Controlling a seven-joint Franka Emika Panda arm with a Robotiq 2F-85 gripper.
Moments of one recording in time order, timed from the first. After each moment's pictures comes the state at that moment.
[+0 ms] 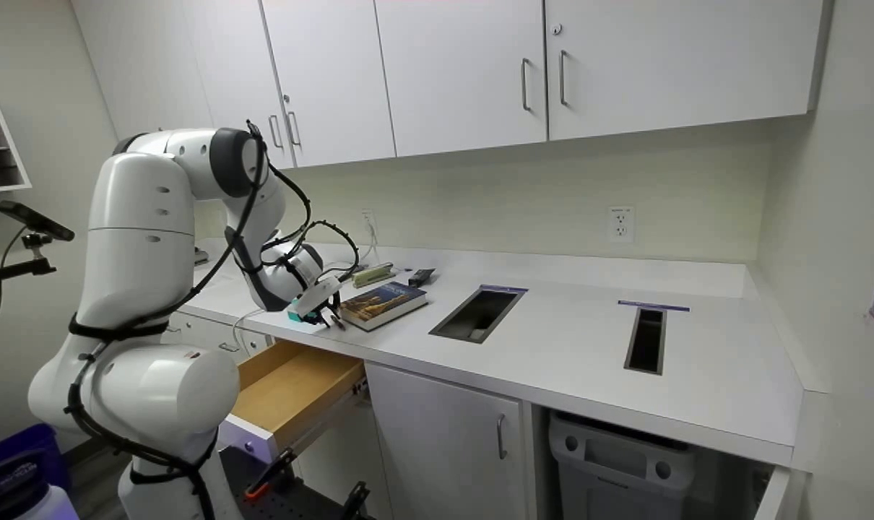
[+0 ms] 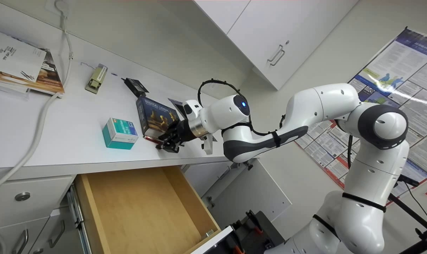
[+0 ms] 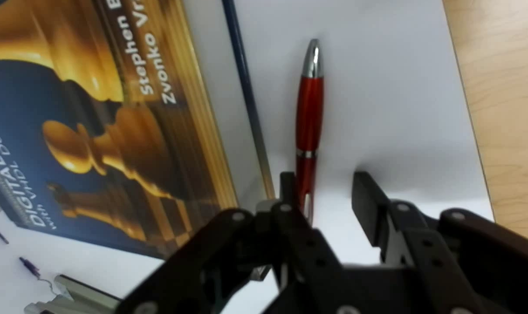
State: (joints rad) arm 0.33 0.39 0.13 -2.14 -0.92 2.88 0.16
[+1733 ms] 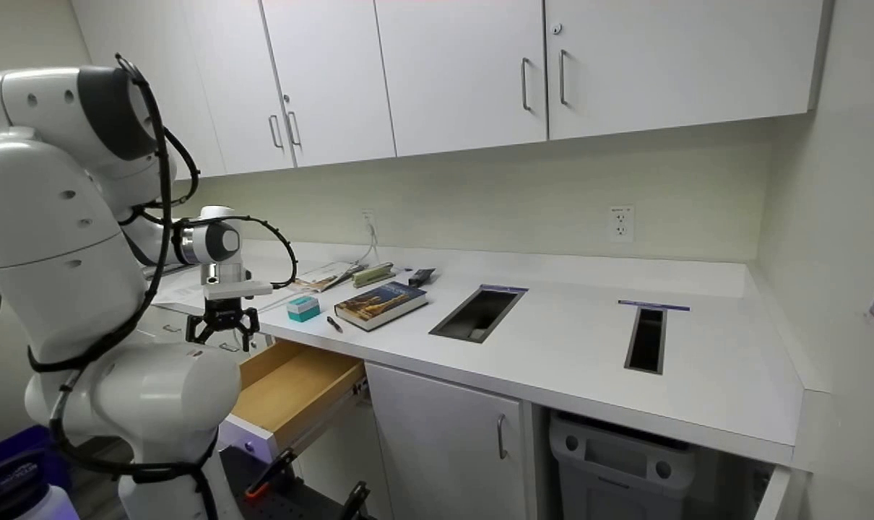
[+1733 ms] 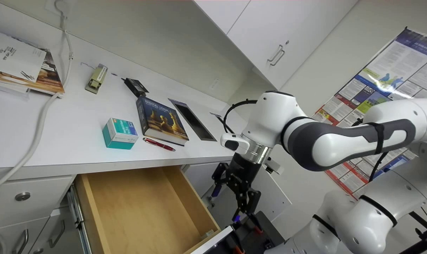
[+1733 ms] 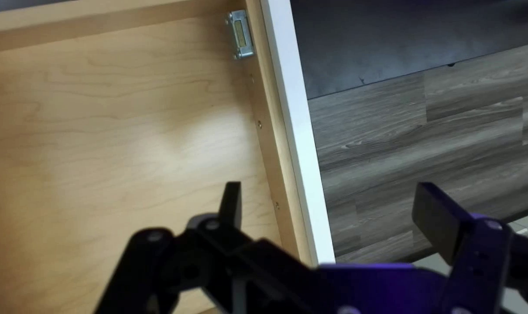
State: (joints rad) arm 0.37 -0.12 0.42 -2.46 0.24 2.12 -0.73
